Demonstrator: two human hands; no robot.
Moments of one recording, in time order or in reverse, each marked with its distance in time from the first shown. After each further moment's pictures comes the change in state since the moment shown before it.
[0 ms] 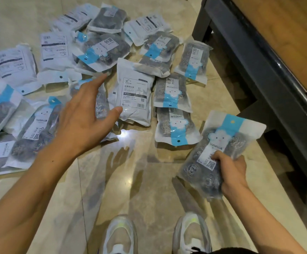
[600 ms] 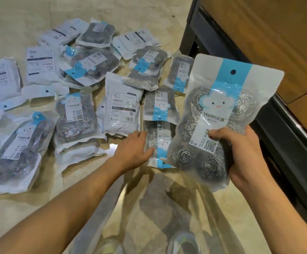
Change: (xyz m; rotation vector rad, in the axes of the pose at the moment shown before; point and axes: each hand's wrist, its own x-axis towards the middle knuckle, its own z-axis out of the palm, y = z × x) left_hand 0.019 0.016 0.162 0.230 -0.562 0.062; right_hand -0.050 -0.123 -0.002 0.174 -0.375 -0.278
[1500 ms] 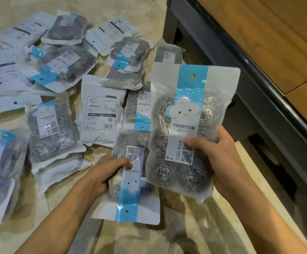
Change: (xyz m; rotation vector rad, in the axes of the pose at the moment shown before) left_hand -0.016 -0.009 -0.013 -1.300 -0.213 -0.692; right_hand 0.025 0.019 0.007 -0.079 -0.092 0.109
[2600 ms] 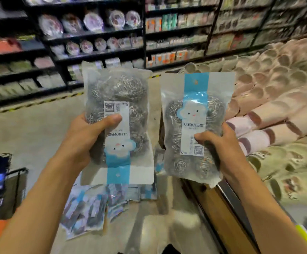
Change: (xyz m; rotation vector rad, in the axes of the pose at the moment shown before) left_hand -0.801 0.541 0.022 -0.086 0.106 0.804; right_hand -0.366 -0.746 -0.042 -0.005 -0.039 -0.307
